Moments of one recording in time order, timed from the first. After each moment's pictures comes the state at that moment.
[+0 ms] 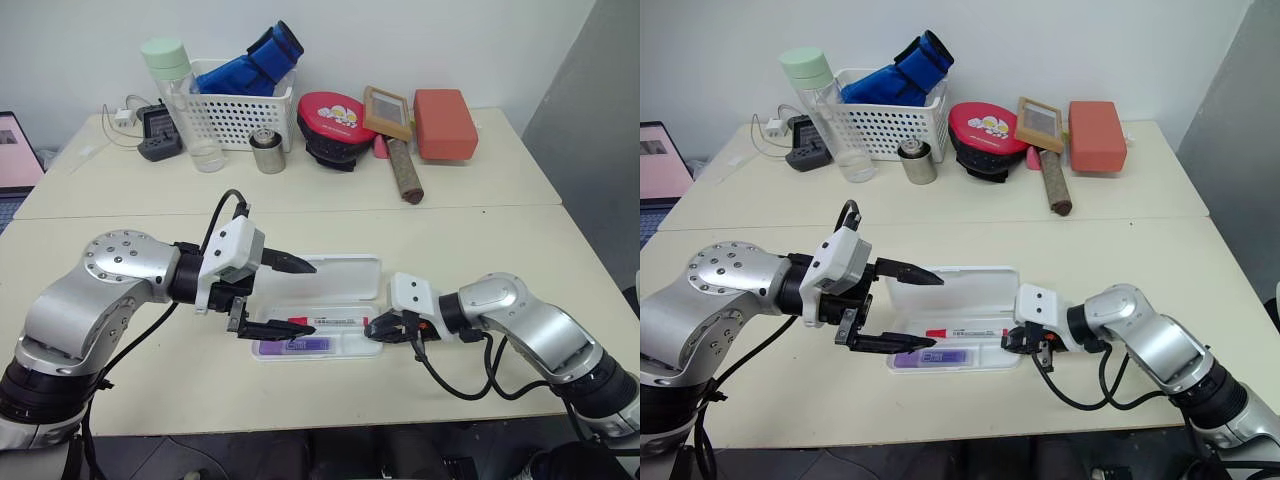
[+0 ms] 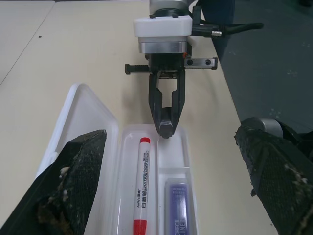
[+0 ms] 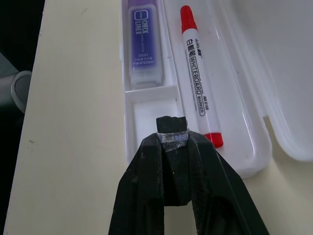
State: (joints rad) left arm -0.43 0.93 -0.01 -0.44 -0.62 0.63 -1.25; right arm -0.48 -0.73 0.47 -0.38 0.26 0.69 1.03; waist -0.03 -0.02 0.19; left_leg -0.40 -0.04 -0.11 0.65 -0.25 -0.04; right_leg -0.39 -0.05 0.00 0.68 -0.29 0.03
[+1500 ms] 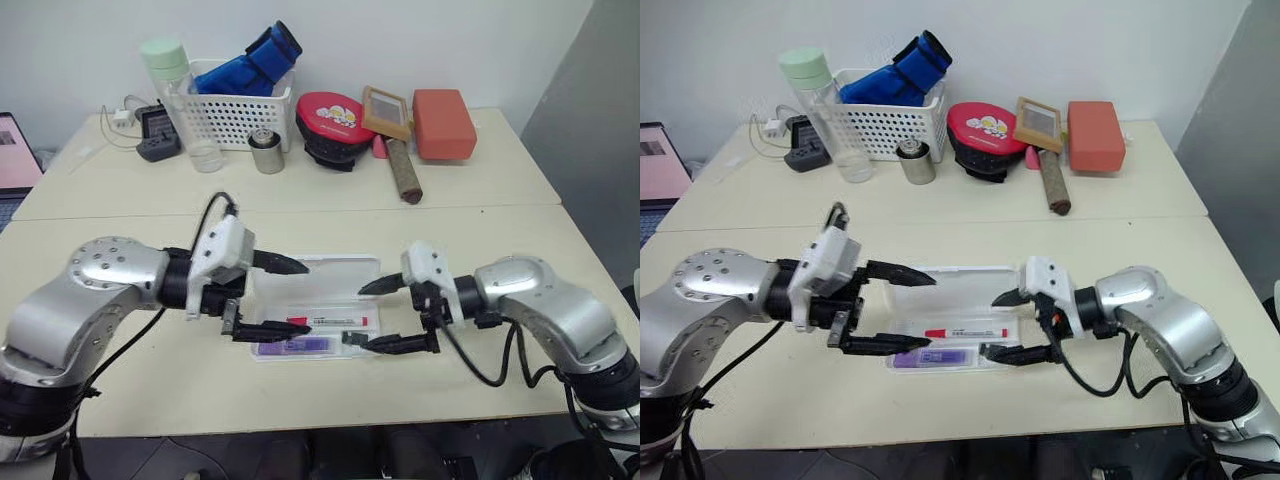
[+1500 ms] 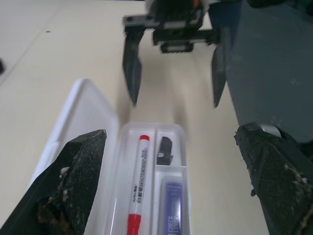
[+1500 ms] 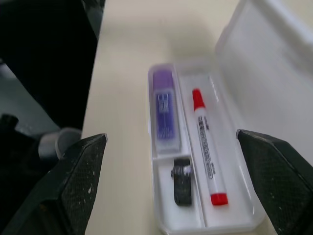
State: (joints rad) left arm -0.34 0.97 0.12 -0.48 -0.71 0.69 -1.19; right arm -0.54 -0.69 0.19 -0.46 0.55 0.82 1.10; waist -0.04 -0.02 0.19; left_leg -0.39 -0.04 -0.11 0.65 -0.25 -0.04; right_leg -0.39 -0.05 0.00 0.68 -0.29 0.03
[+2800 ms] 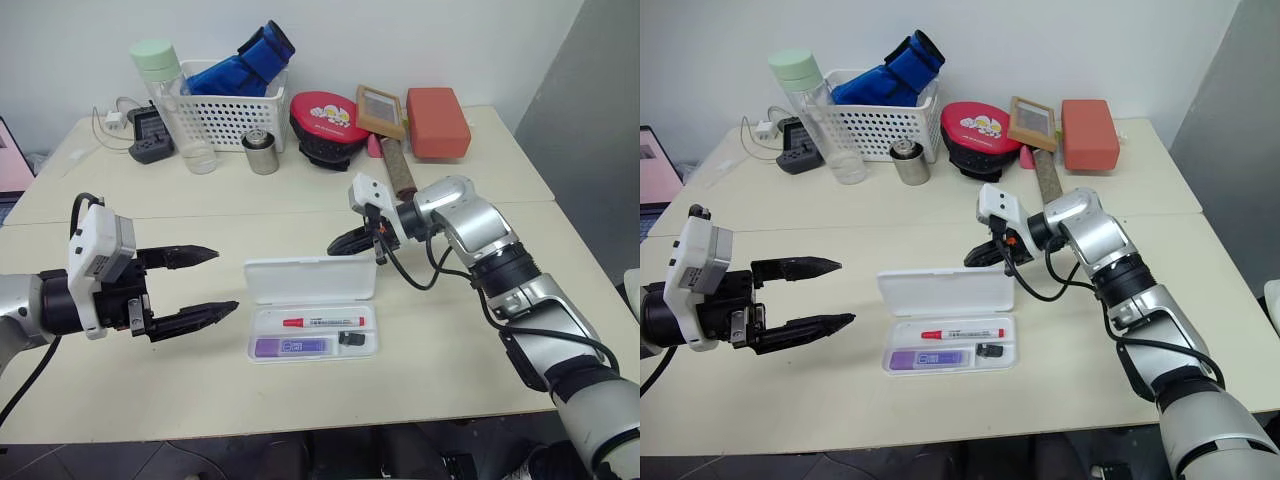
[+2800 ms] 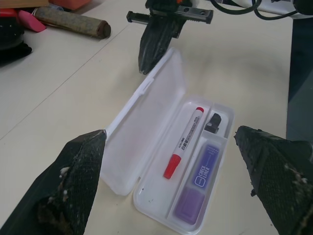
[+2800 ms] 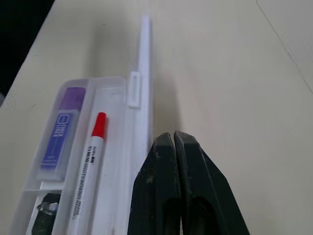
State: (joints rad) left arm 0.01 1.04 0.58 -0.50 -0.82 0.75 -1.12; right arm -1.03 -0.39 0.41 0.38 0.14 0.43 1.38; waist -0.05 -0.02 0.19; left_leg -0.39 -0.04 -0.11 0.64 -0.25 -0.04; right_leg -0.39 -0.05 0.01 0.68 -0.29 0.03
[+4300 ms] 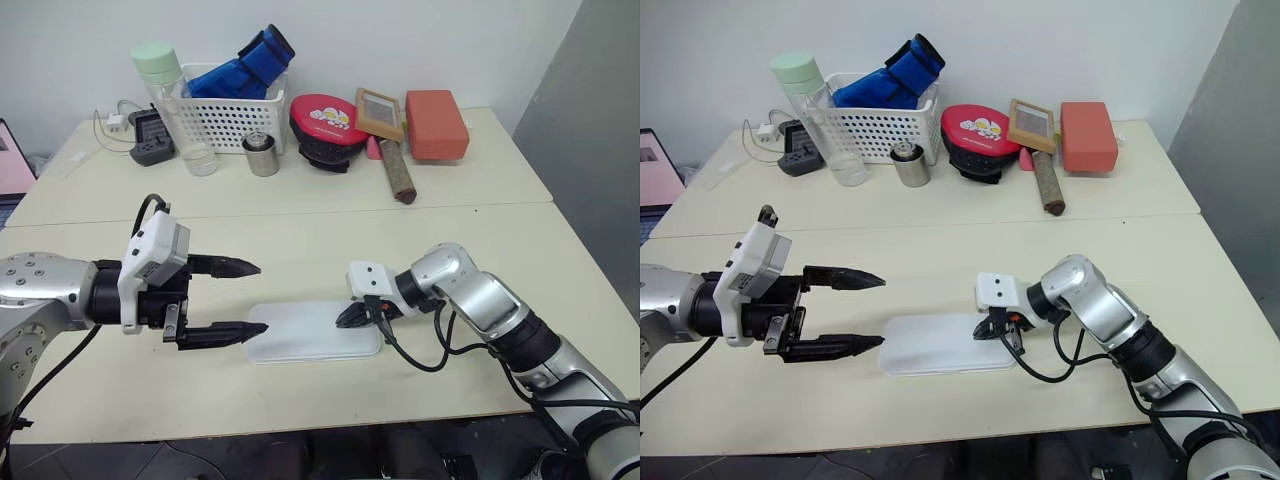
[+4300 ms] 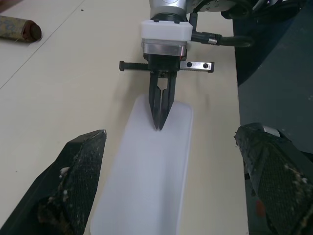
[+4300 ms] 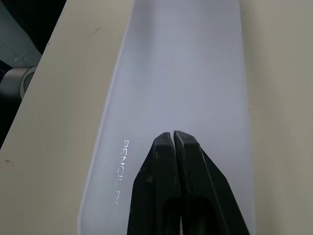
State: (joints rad) left arm -0.15 1.09 0.34 -0.50 -0.82 0.73 -1.21; right arm -0.67 -0.49 0.51 -0.09 0.15 0.61 1.30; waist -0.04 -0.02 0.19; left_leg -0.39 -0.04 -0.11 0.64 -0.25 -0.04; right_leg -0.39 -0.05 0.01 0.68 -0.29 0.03
